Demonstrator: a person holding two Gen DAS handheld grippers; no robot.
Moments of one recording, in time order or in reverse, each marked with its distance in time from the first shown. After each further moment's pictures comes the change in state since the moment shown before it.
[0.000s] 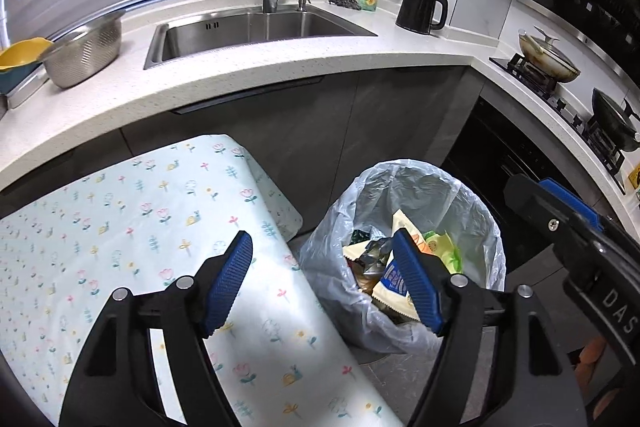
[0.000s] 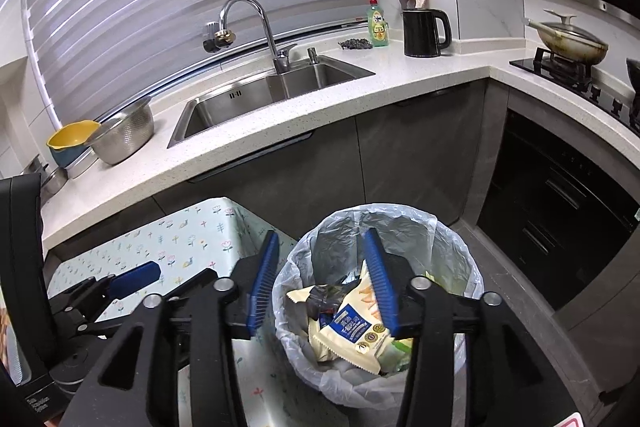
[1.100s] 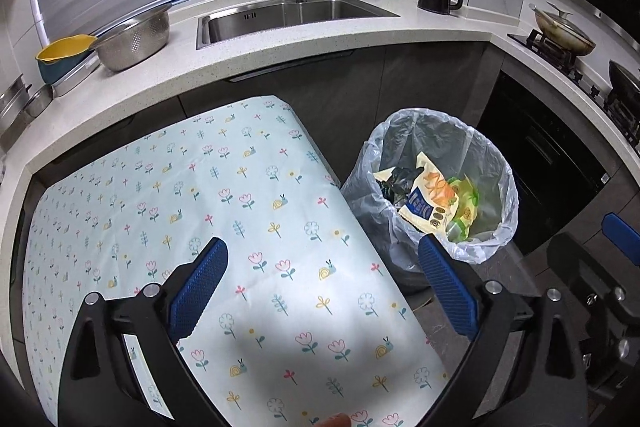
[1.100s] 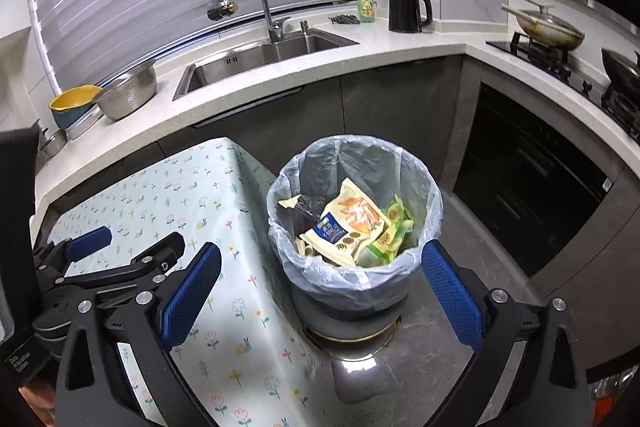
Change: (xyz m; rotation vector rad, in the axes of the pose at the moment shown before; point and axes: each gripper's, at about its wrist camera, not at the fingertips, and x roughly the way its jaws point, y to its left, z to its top) left arm -0.065 -0.007 -0.070 0.020 0.041 0.149; right arm -0.077 -0.005 -0.074 -0.012 0.097 -0.069
